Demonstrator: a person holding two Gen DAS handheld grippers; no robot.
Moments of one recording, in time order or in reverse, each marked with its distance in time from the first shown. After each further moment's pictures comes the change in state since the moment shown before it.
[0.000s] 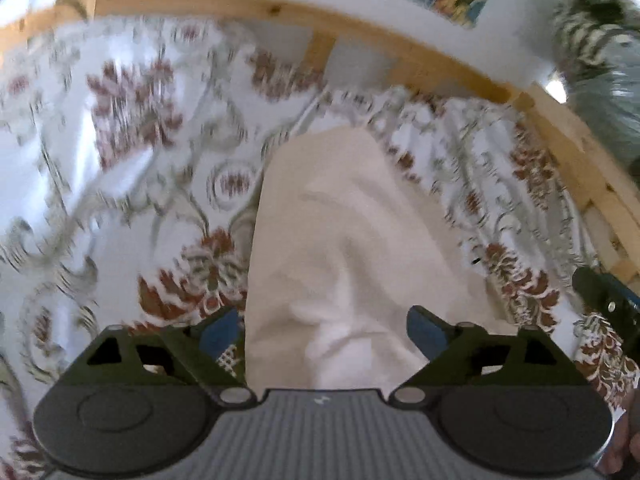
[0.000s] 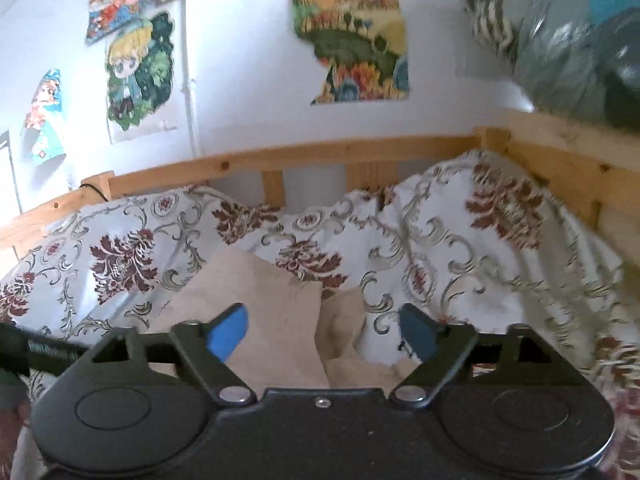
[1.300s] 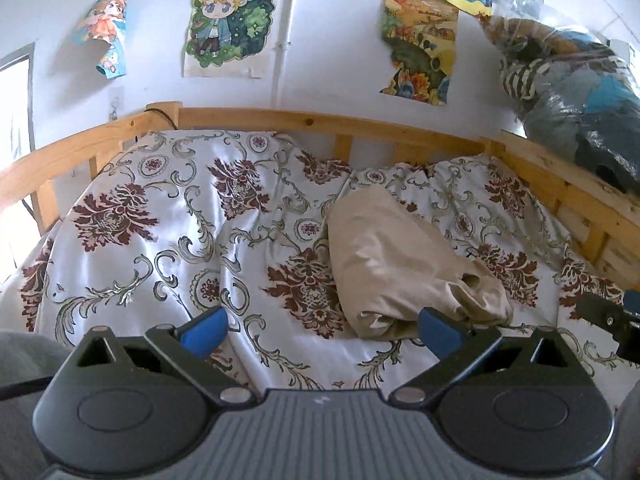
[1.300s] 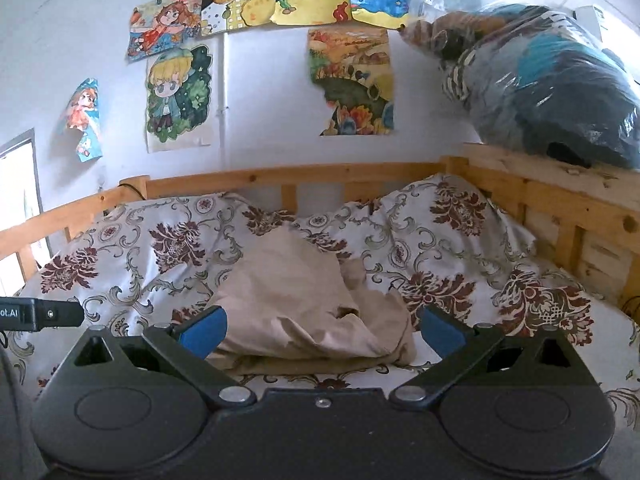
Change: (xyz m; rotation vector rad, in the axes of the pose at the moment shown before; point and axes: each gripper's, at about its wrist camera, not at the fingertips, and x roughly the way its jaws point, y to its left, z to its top) left arm -0.206 0.004 -0.150 0.110 -0.300 0.133; right arm -0.215 0.074 -0.075 -0.025 -0.064 -0.064
